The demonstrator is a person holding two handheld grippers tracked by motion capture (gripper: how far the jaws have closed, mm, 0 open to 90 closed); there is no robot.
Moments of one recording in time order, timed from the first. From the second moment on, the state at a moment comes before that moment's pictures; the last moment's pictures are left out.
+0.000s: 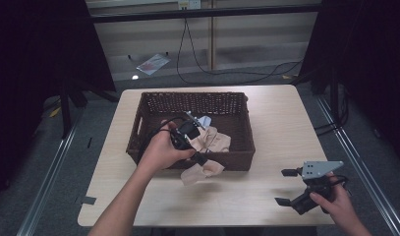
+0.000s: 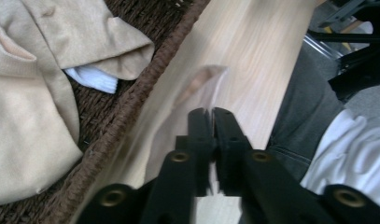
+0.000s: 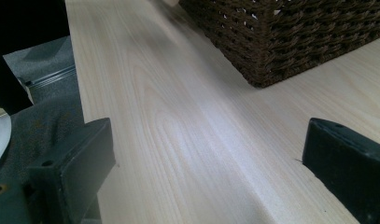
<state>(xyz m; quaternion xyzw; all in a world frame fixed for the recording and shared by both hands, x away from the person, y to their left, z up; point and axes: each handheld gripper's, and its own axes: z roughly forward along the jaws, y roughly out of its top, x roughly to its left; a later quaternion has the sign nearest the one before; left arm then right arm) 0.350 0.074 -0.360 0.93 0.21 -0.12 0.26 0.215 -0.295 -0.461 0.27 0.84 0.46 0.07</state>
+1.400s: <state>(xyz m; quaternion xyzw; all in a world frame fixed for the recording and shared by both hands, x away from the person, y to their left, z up) 0.449 0.096 -0.410 0.93 0.30 -0.01 0.22 0.215 -0.294 -0.462 0.27 0.85 0.46 0.07</state>
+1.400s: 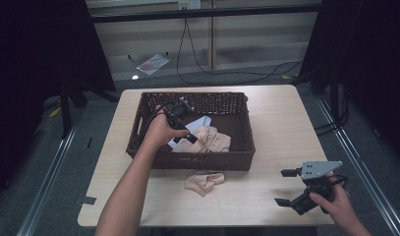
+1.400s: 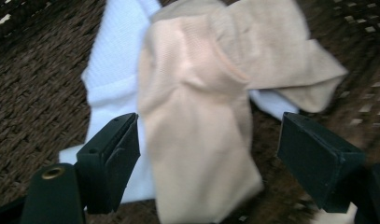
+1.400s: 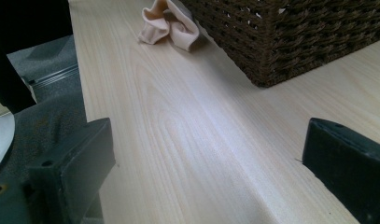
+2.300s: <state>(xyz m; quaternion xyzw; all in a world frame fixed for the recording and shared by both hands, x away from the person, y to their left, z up) 0.470 0.095 -0.459 0.94 0.28 -0.03 0.20 0.216 -0.296 -0.461 0.27 0.84 0.46 0.07</state>
